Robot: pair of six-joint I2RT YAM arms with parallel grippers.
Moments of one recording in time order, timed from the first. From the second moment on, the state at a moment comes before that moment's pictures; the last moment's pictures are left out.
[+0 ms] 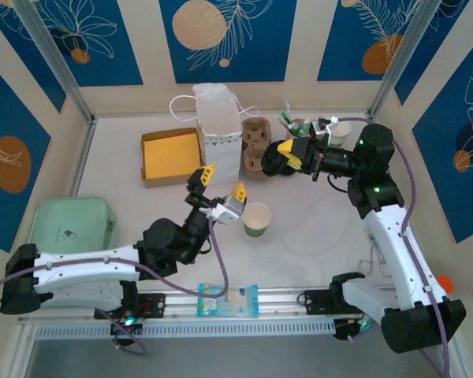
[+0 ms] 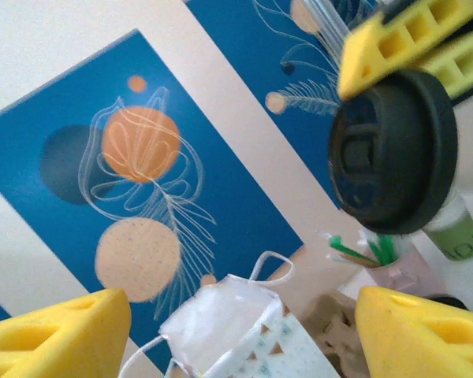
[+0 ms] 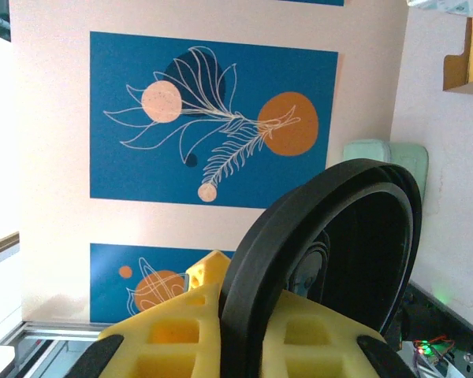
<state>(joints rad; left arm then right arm) -1.32 1.05 0.75 0.62 -0.77 0.86 0.16 1.02 1.08 -0.10 -1.11 1.42</state>
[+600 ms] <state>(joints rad) -0.68 1.06 0.98 -0.03 0.42 -0.41 0.16 1.01 1.06 -0.10 -1.20 1.31</state>
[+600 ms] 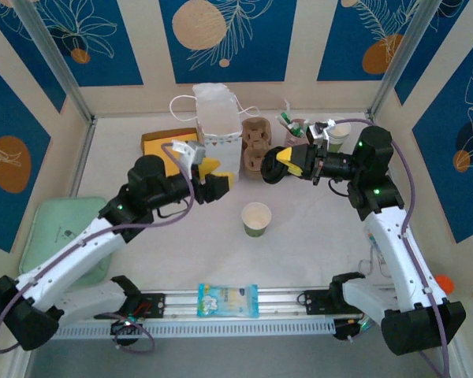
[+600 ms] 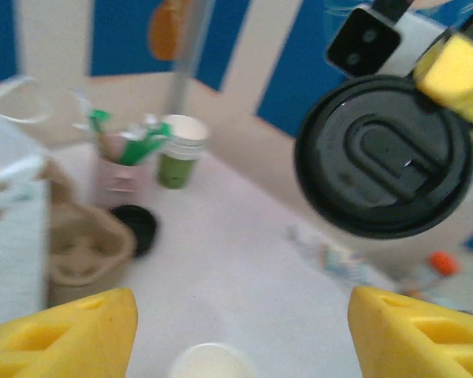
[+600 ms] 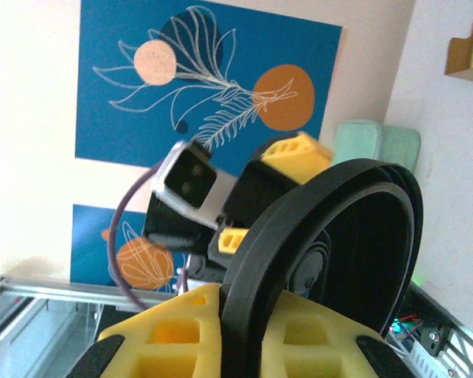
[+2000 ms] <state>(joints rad) -0.60 1.38 0.93 1.19 0.98 -1.51 0.37 1.08 1.15 0.25 -1.23 1.28</state>
